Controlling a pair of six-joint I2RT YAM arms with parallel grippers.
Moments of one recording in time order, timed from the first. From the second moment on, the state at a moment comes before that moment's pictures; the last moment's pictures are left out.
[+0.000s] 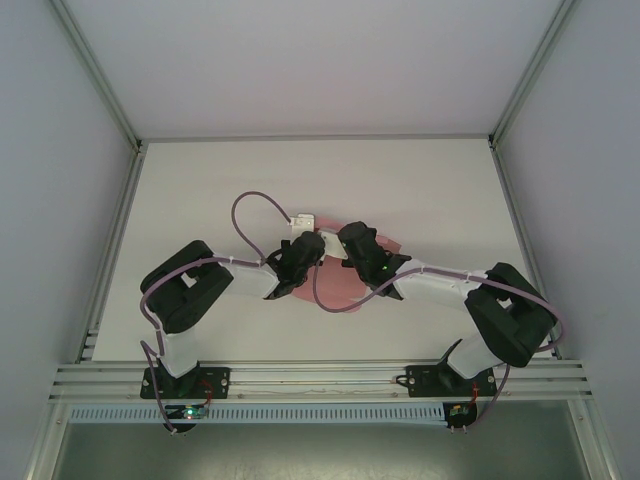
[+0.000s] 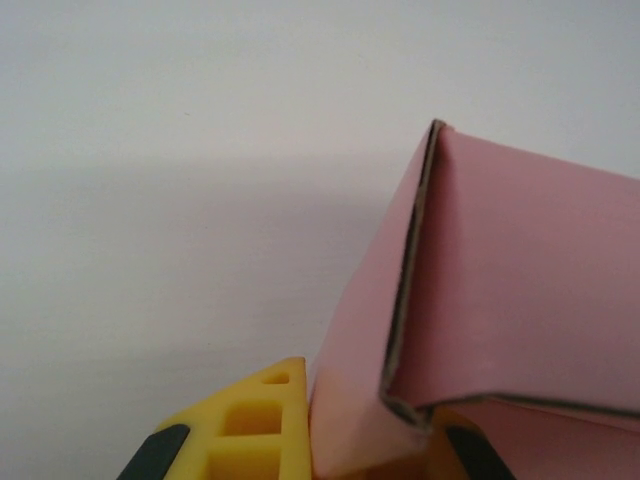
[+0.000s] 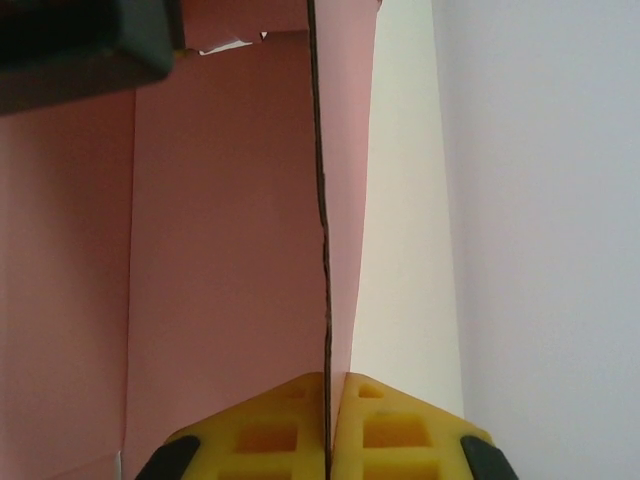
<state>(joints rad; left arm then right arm) -0.78 1.86 0.84 0.40 -0.49 -0.49 0.77 1.51 0.72 0.14 0.46 -0.93</state>
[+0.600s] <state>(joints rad) -0.72 1.83 0.62 0.77 -0.22 -0.32 0.75 1.40 0.73 0.12 0.26 -0.74</state>
